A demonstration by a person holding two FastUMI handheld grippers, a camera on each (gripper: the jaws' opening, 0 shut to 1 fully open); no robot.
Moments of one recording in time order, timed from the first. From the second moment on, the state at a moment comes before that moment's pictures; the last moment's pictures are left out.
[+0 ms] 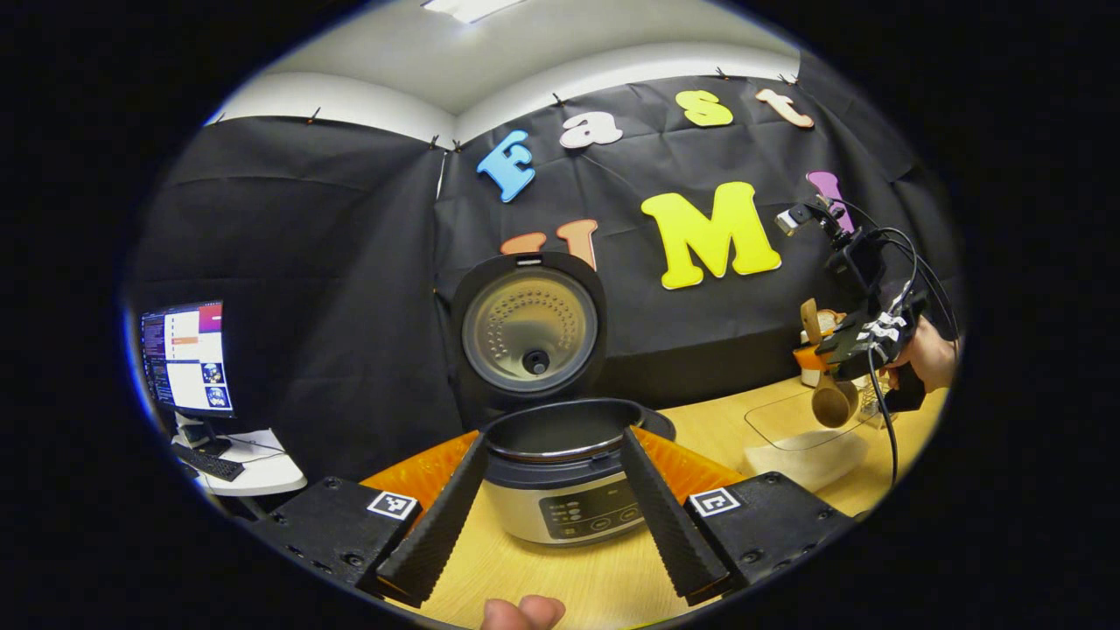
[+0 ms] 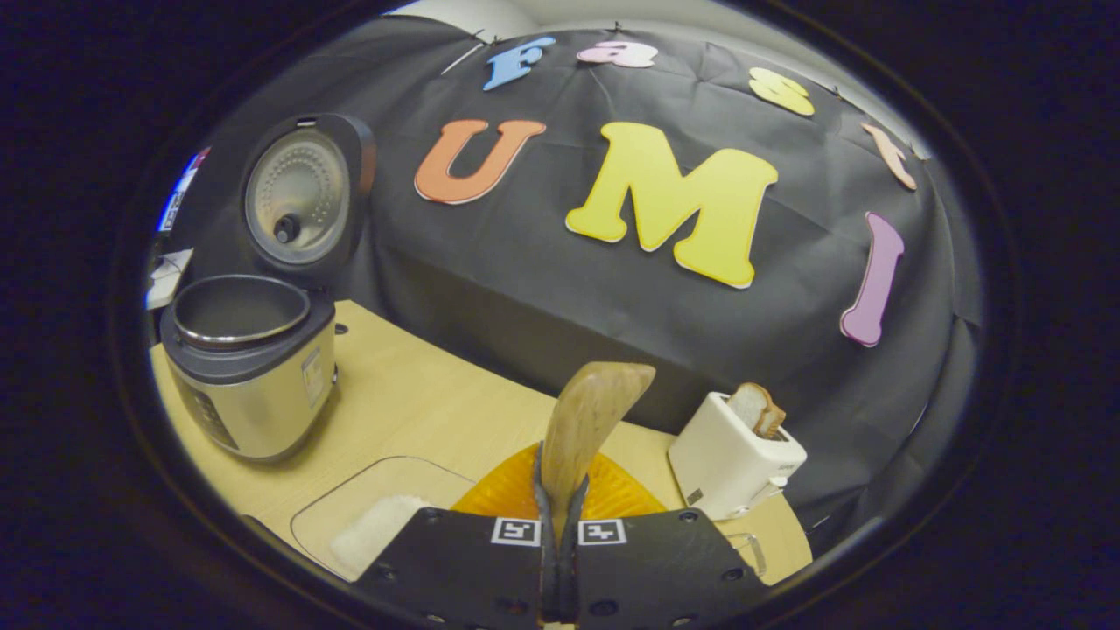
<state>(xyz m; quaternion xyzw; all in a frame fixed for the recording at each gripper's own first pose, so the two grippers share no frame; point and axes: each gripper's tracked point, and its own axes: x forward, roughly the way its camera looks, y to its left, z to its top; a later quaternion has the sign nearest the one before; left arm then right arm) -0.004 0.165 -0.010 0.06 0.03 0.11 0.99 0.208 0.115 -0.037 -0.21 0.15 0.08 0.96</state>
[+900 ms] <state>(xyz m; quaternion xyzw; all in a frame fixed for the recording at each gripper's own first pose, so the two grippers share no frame) -0.031 0.236 0.000 0.05 0.01 0.18 0.98 0.219 0.162 -0.088 -0.23 0.29 0.11 0.92</state>
